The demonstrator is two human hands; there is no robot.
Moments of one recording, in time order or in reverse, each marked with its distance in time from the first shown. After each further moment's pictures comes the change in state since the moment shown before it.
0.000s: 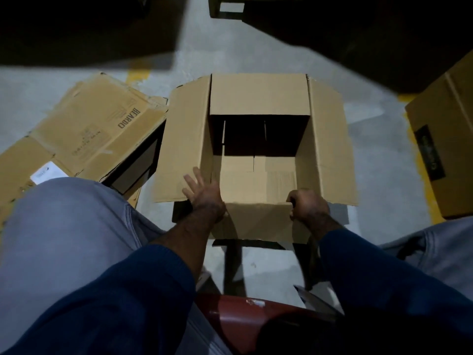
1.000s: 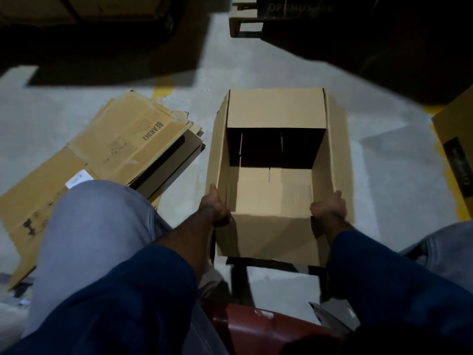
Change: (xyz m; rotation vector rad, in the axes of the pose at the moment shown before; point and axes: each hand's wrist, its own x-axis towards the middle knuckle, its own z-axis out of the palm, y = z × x) left_hand 0.005 -0.026 -0.024 -0.699 -0.169 -0.183; right_hand 0.033 0.000 -0.007 0.655 0.114 0.651
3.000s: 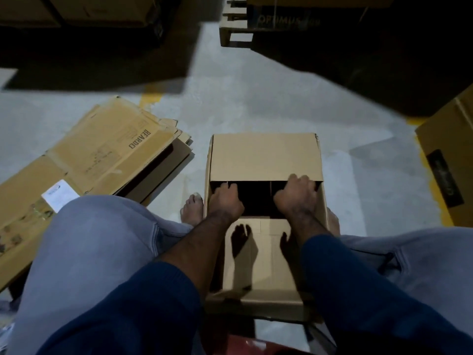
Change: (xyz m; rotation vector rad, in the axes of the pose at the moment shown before) left_hand 0.004 0.058 0.028 0.516 0.205 0.466; right_hand -0.053 -0.080 -0.008 -0.413 0.107 -0.439
